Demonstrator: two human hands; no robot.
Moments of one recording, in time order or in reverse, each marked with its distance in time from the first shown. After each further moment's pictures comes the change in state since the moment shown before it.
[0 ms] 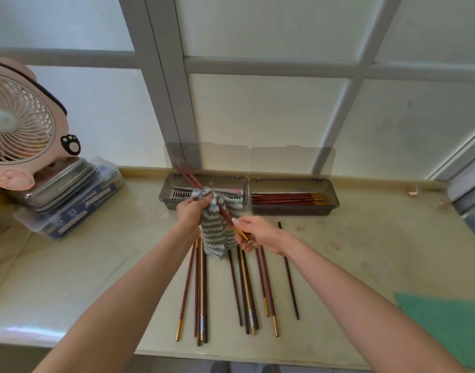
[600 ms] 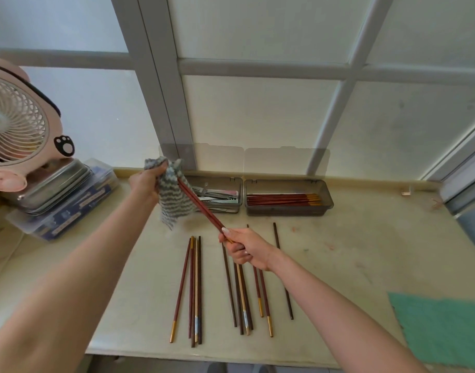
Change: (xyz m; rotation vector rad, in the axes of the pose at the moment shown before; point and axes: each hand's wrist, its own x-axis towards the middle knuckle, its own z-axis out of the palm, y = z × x) left_hand 0.057 0.075 -0.048 -0.161 0.186 0.069; right_hand -0.011 0.014 0.020 0.395 -0.138 -0.003
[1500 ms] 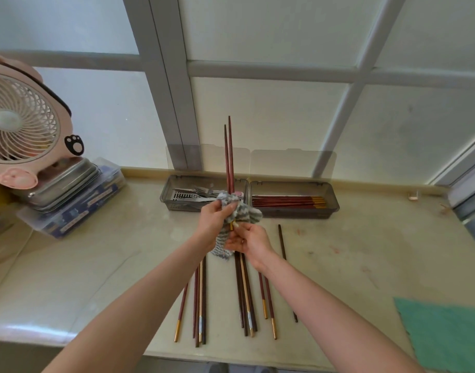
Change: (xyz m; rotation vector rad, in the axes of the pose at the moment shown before) left_hand -0.094 -0.099 0.038 0.392 -0.399 0.132; right_hand 0.016 0.002 0.019 0.261 0.456 -0.161
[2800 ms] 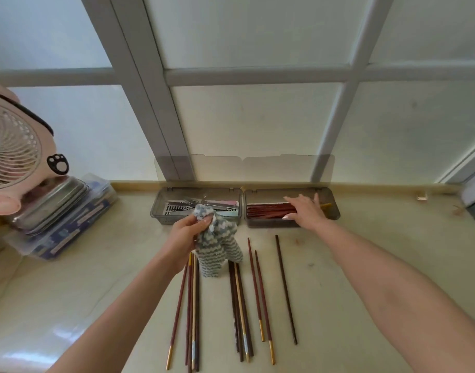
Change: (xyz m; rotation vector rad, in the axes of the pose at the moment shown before) left_hand 0.005 0.018 -0.026 -0.060 -0.114 -0.109; right_hand 0.123 -0.084 -0.170 -1.809 0.182 -0.196
